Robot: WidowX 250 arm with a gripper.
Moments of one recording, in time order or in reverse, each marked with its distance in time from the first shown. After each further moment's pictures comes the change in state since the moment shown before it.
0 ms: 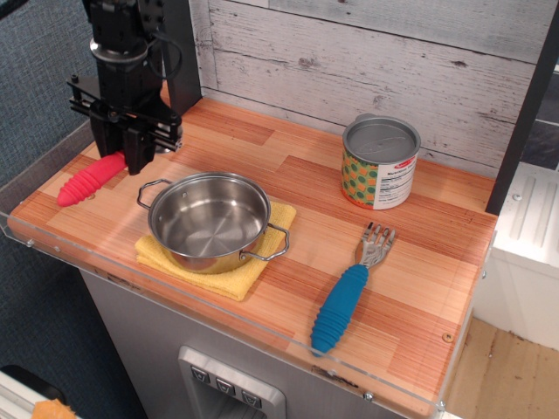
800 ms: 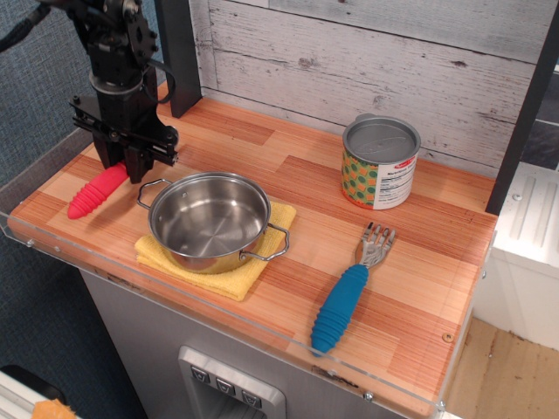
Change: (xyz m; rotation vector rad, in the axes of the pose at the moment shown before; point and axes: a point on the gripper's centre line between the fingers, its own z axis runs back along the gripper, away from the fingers) arm 0.015 0.011 -0.030 0.038 -0.124 0.033
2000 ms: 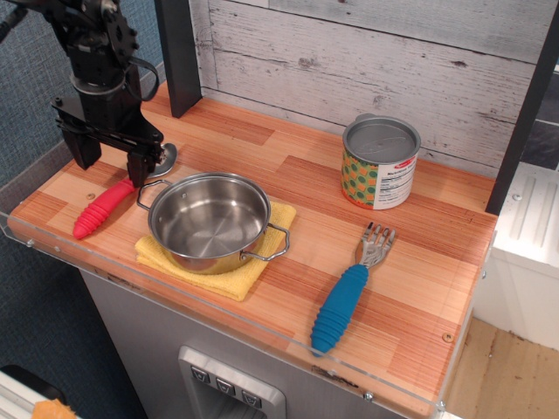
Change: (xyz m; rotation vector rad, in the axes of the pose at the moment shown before) arm -0.007 0.010 0.008 -0.012 -0.013 0.056
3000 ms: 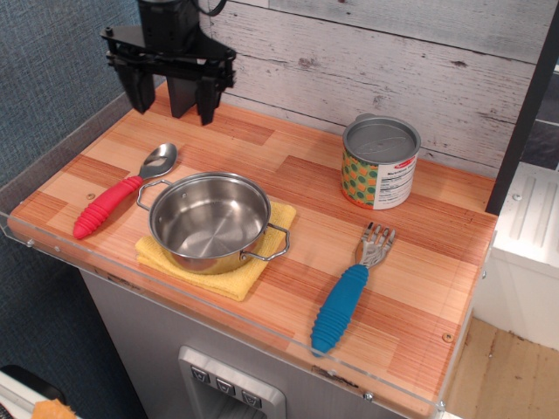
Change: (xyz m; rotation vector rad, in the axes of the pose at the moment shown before) arm 0.031 -0.058 0.076 -0.081 0.003 0.153
